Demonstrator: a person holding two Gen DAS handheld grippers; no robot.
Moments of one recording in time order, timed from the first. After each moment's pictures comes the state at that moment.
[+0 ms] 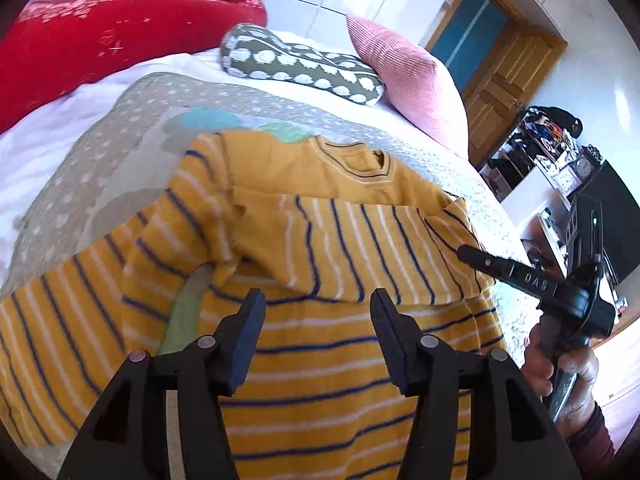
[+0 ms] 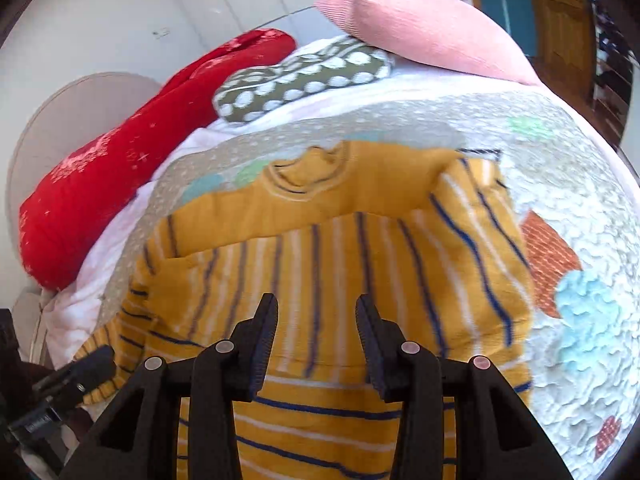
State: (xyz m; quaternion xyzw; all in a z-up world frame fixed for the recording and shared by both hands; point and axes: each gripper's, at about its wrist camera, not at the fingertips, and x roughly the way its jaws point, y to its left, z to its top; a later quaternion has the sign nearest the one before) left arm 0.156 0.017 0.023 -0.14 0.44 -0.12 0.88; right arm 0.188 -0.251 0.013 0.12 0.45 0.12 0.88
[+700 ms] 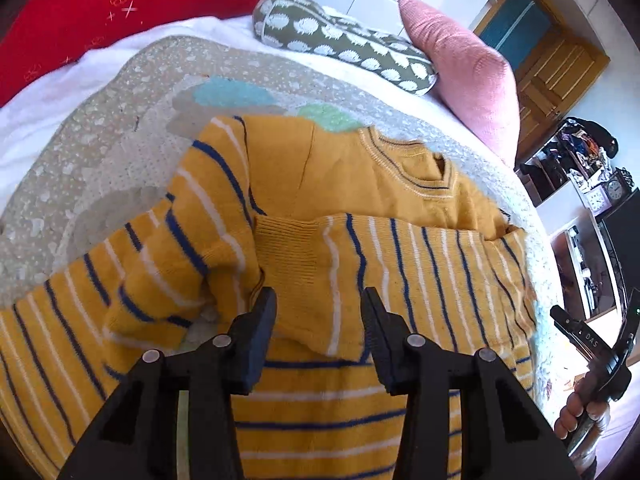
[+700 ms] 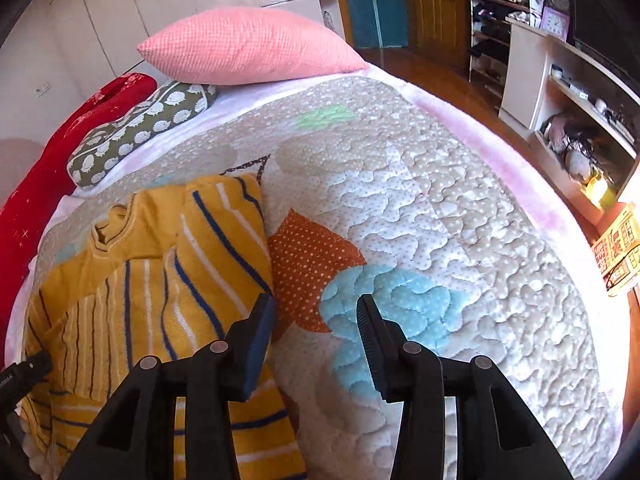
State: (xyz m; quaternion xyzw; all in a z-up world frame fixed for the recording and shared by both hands) left arm 0.201 0.041 -0.002 -0.17 0.48 -0.07 0.86; right arm 0.169 -0.380 0.009 0.14 0.43 -0.09 0.89
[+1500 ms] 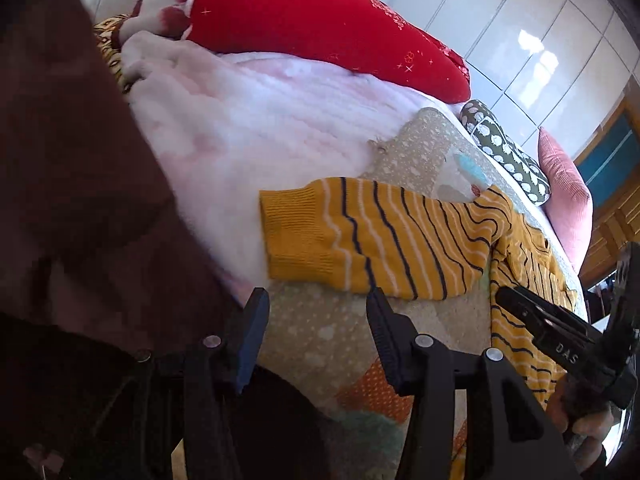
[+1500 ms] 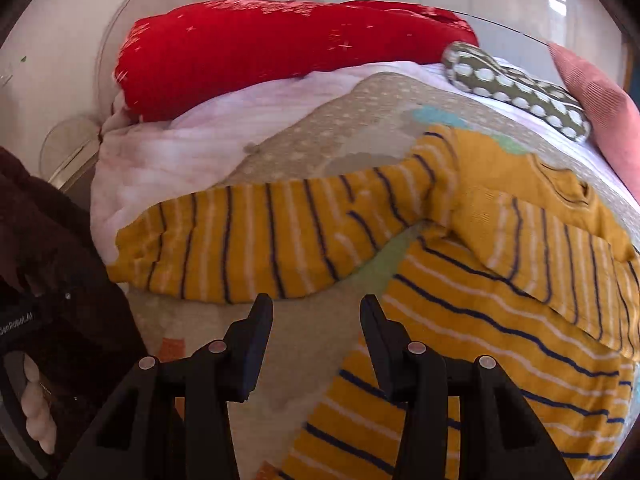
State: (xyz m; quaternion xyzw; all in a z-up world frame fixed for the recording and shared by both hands) left arm -0.087 0.256 0.005 -0.28 0.40 0.18 0.86; right arm 0.063 0.038 0.006 -0.11 0.44 0.32 0.83
